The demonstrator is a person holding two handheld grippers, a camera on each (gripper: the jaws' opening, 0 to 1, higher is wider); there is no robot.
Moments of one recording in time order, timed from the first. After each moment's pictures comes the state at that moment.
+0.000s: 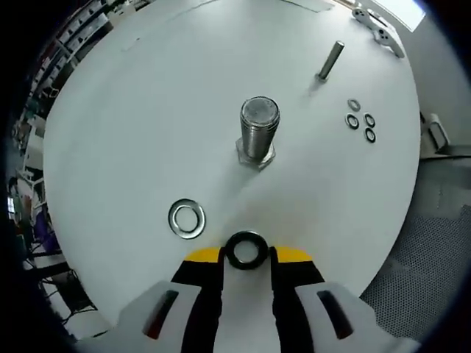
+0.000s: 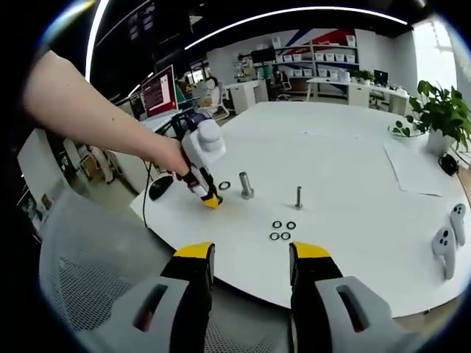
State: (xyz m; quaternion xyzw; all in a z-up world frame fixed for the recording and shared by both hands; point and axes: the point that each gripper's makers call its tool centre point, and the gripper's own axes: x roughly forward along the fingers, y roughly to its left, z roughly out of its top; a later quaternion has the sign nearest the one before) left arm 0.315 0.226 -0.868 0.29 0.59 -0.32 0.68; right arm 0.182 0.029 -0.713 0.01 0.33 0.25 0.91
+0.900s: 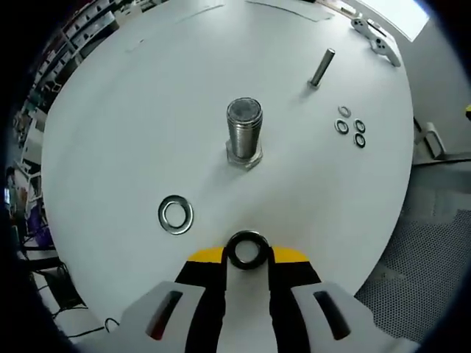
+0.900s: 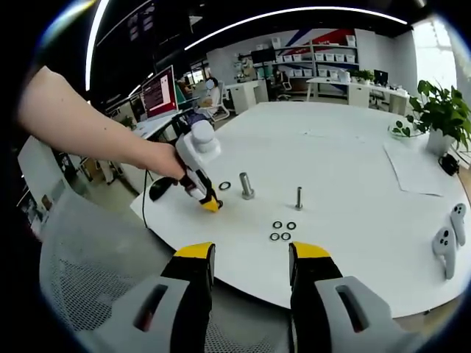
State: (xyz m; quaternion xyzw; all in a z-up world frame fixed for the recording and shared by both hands) left arm 0.300 0.217 -0.864 0.26 0.58 -0.33 0.69; right arm 0.182 0.029 -0.712 0.01 0.33 0.25 0.91
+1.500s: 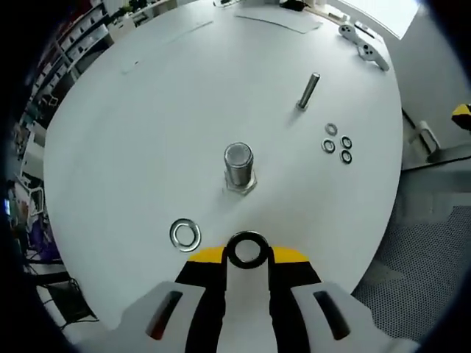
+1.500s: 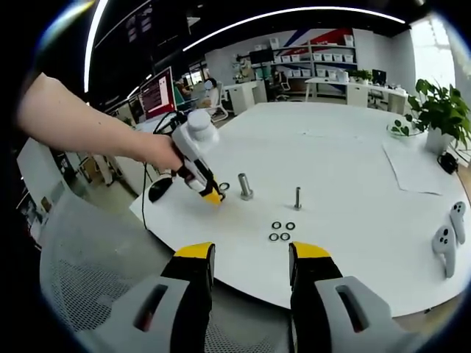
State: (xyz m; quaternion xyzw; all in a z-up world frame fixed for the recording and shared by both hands) left arm 0.318 0.204 -0.833 0.26 0.55 -0.36 0.71; right arm 0.183 0.028 -0.712 0.02 0.33 0.24 0.91
